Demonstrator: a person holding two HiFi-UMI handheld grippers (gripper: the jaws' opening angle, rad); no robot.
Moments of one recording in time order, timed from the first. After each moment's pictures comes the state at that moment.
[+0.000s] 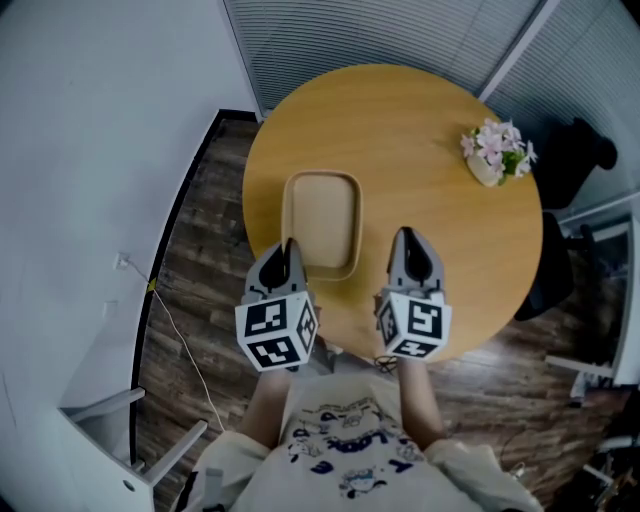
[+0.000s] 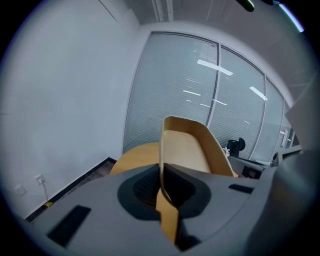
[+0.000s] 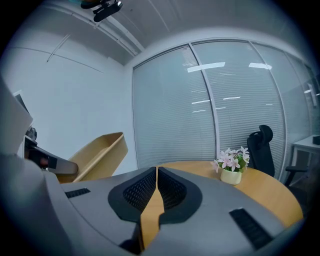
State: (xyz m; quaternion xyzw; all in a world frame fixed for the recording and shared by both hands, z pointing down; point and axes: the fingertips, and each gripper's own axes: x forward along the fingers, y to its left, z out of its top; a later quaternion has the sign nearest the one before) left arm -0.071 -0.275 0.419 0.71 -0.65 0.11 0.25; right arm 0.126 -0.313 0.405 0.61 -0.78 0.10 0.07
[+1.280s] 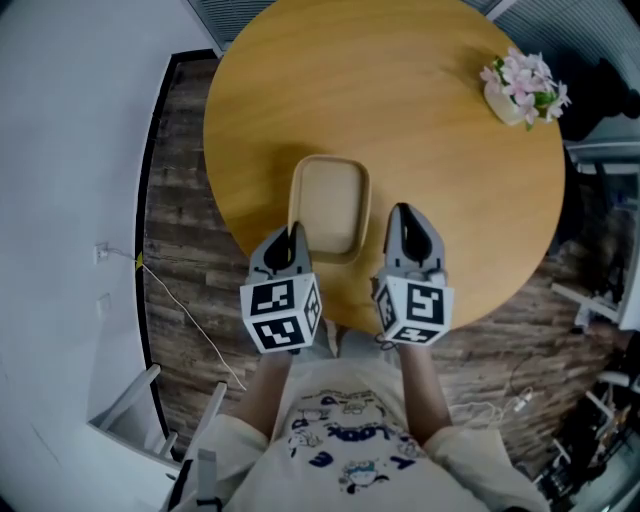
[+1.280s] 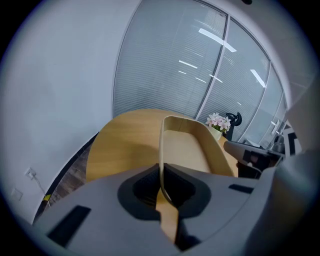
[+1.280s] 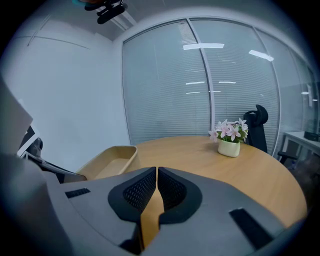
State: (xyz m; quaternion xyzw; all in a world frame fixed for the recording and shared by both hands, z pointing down) left arm -0.056 -0.310 0.556 0.72 -0.55 0.22 0.35; right arm 0.115 -0.341 0.512 0.63 -0.74 0.17 0.16
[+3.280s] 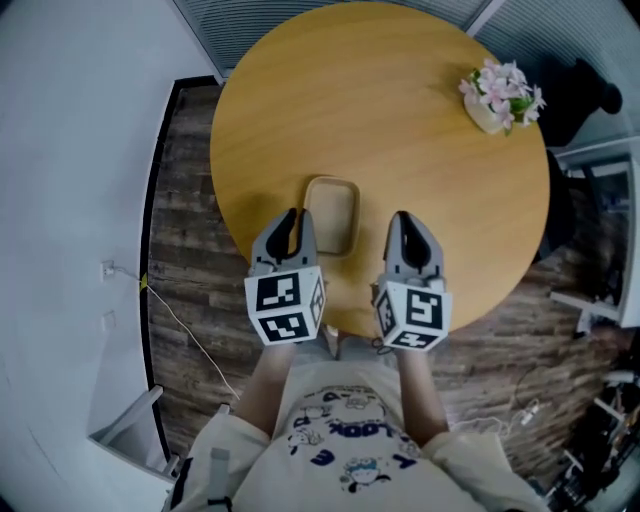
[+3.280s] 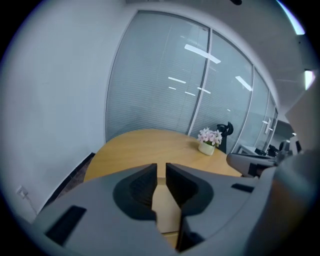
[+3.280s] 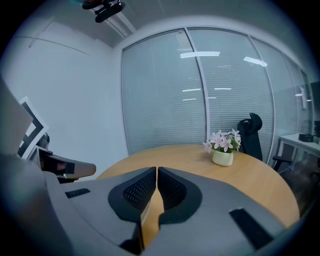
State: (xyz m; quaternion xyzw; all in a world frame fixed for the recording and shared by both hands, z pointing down) left arm -0.038 -0.340 0.501 0.77 -0.56 0.17 0.26; right arm 0.129 -0.327 0.477 0.65 -0.73 0.15 0.13
